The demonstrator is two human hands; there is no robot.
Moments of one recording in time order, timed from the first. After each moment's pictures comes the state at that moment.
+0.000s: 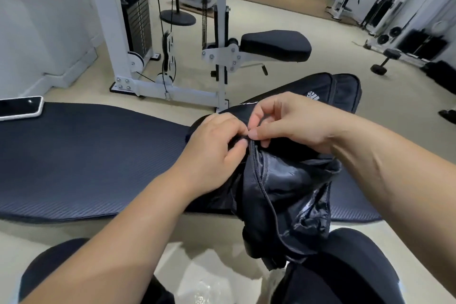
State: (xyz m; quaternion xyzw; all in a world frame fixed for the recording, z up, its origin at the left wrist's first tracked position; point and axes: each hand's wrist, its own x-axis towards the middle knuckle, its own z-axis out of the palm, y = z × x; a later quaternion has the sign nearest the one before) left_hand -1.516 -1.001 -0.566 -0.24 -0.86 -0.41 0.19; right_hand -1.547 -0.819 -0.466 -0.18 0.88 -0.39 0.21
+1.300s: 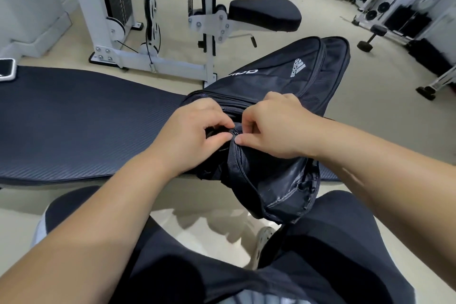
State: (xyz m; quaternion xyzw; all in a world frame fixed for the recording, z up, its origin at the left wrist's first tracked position) left_hand -1.482 -1.017 -0.595 -0.28 -0.84 -0.43 0.19; right_hand -1.484 -0.834 -0.499 -0.23 0.97 0.08 0.10
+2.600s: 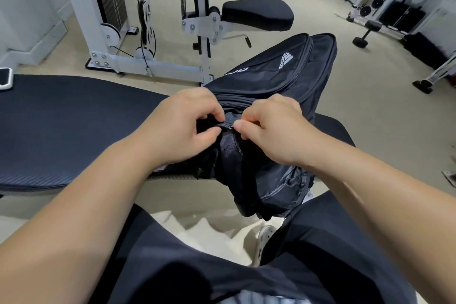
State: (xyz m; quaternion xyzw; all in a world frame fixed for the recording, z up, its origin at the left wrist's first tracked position) left_hand -1.488 -1.028 -0.569 -0.34 -0.87 -0.33 0.16; right_hand -1.466 -0.823 -0.509 -0.17 0.98 -0.07 0.01
